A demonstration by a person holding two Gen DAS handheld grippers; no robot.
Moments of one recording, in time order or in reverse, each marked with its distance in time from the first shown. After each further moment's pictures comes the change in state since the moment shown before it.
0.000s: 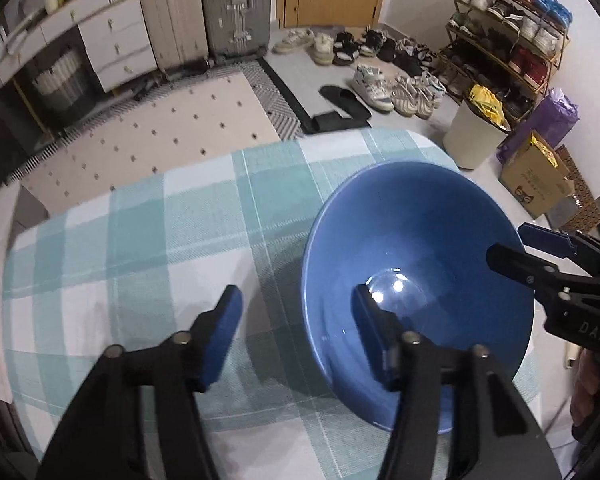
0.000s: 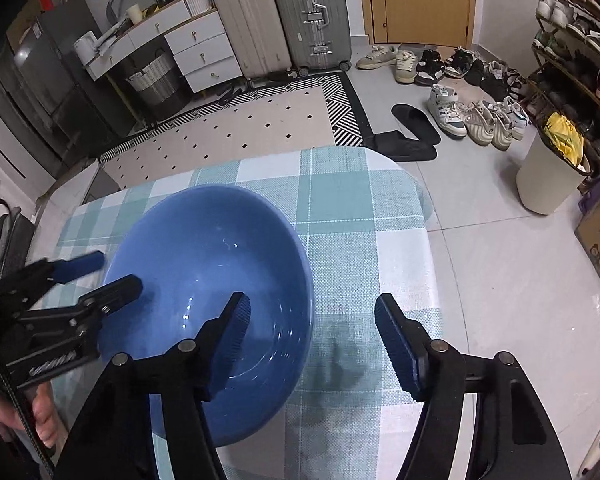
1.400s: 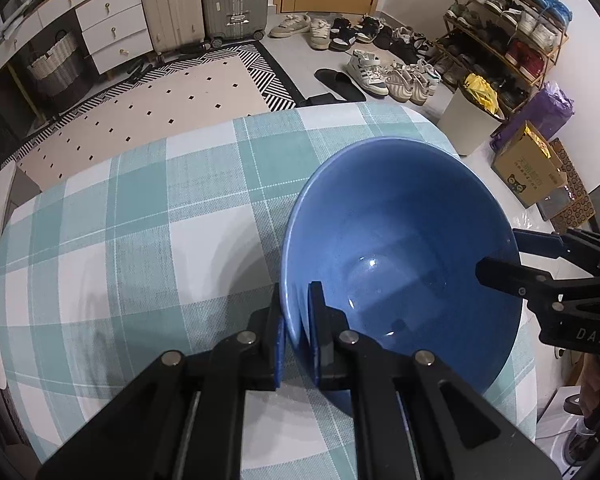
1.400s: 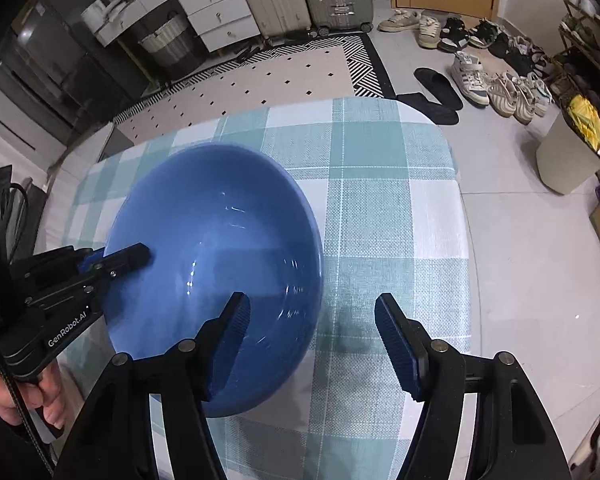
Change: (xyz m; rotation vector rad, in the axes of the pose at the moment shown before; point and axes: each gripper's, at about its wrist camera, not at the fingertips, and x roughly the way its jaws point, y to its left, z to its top) left arm -0.009 0.007 -0.024 -0.002 0.042 -0.024; right arm -0.006 0.025 -0.017 -0.043 0.167 0.042
